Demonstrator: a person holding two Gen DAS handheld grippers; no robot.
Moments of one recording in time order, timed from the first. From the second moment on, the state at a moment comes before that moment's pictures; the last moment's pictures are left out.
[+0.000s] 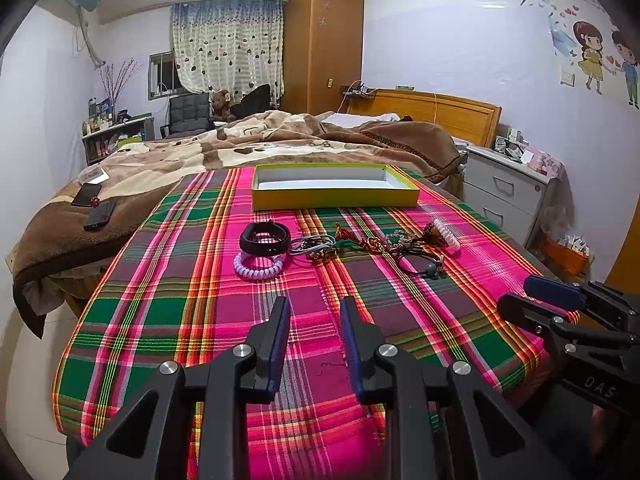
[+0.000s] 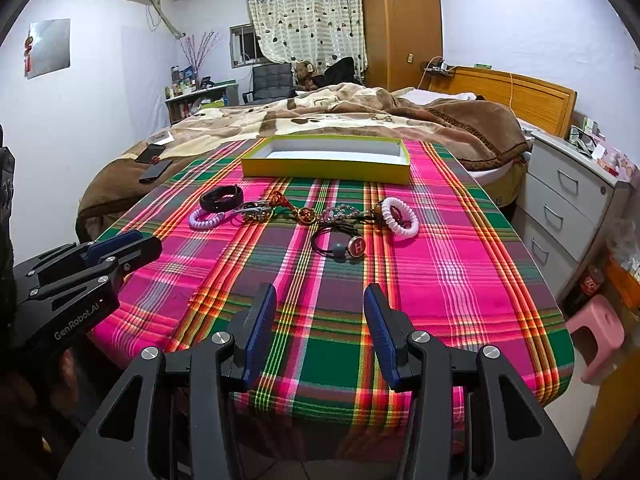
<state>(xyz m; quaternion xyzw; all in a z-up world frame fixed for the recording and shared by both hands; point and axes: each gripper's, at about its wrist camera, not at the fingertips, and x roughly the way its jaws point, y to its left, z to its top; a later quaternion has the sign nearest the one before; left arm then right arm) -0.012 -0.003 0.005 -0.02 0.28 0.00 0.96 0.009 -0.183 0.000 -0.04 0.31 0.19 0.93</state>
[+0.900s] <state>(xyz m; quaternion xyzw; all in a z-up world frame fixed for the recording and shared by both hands) -0.013 -0.008 0.006 -0.03 0.28 0.00 0.96 0.009 -0.183 -0.003 -0.04 0.31 0.19 0.93</state>
